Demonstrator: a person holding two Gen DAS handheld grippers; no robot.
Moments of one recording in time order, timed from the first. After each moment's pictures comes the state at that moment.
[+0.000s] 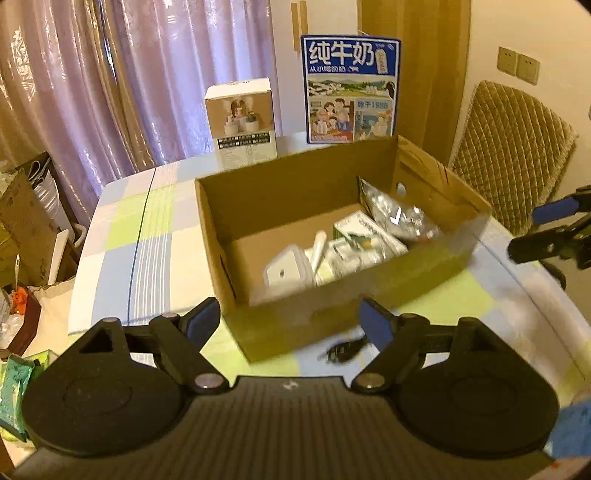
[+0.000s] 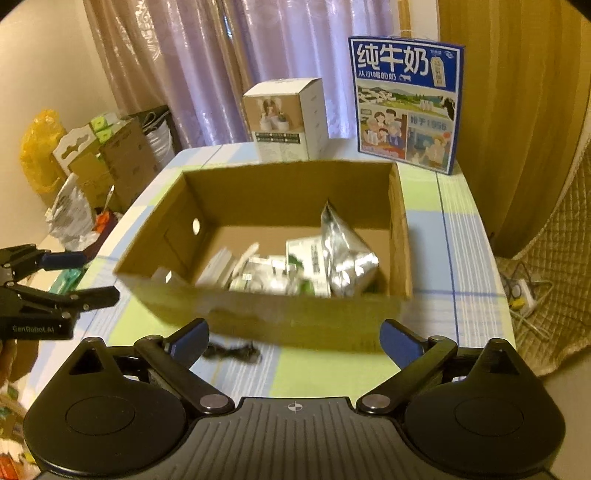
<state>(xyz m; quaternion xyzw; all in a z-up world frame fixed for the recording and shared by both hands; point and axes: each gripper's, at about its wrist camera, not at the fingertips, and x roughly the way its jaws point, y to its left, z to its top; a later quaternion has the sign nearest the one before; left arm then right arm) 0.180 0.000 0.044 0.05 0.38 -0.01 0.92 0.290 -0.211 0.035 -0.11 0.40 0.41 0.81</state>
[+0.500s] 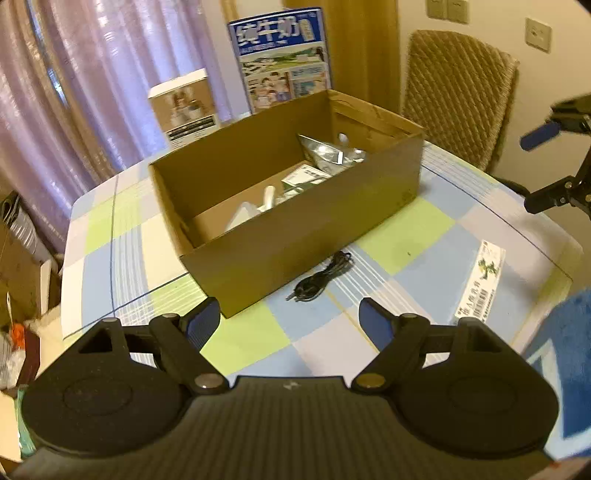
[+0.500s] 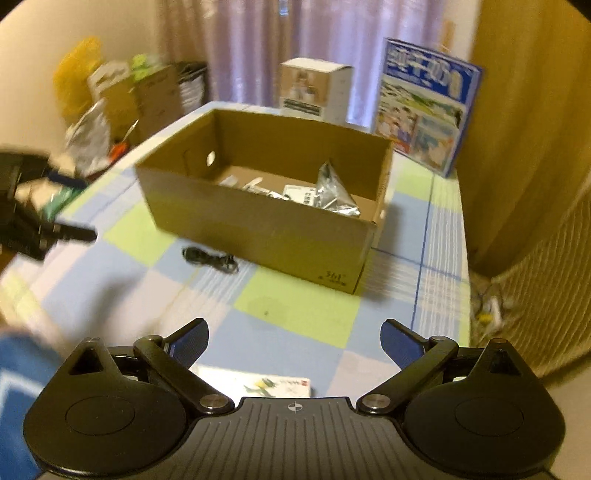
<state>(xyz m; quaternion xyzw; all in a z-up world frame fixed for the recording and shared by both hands) 0.129 -0.027 0.023 0.13 0.40 -0.09 0.90 0.236 -0.280 0.017 -0.24 0.35 0.45 0.78</state>
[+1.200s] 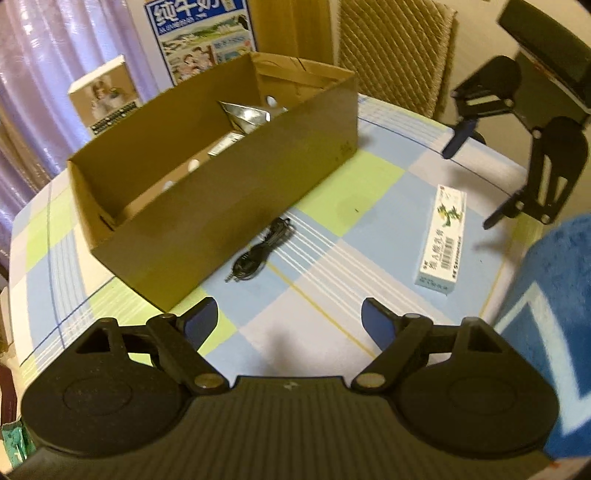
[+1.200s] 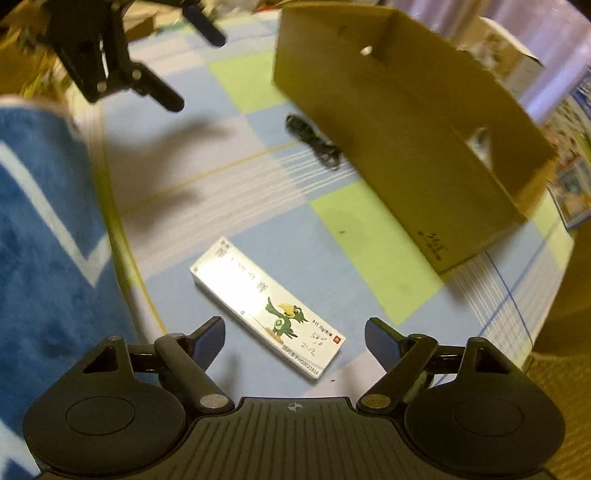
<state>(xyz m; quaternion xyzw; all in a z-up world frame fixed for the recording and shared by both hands) 0.139 -0.050 -0.020 0.17 0.43 -0.19 0.86 0.233 -0.250 -0.071 -0.47 0.35 0.57 0.58</state>
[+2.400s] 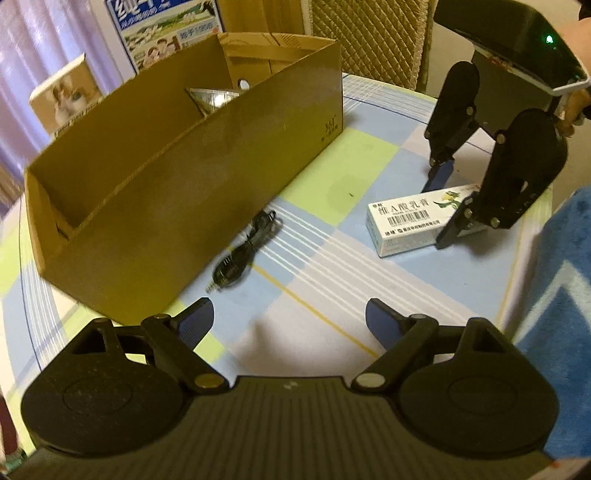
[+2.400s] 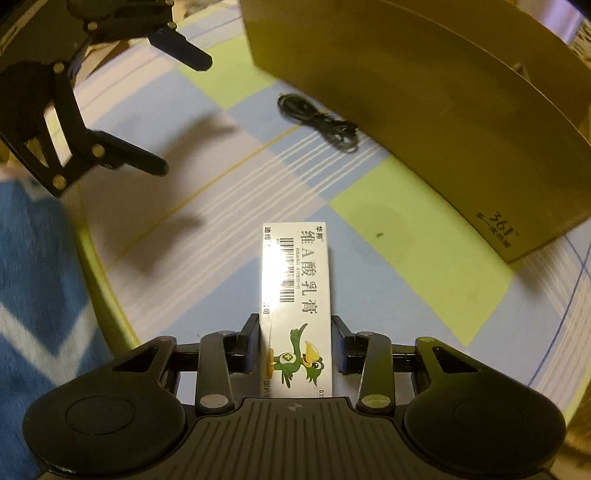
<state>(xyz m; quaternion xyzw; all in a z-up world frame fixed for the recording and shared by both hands) 0.169 -0.064 -0.049 0.21 0.44 -0.22 0.85 0.258 -0.202 -0.111 -0.38 0.46 0.56 0.58</state>
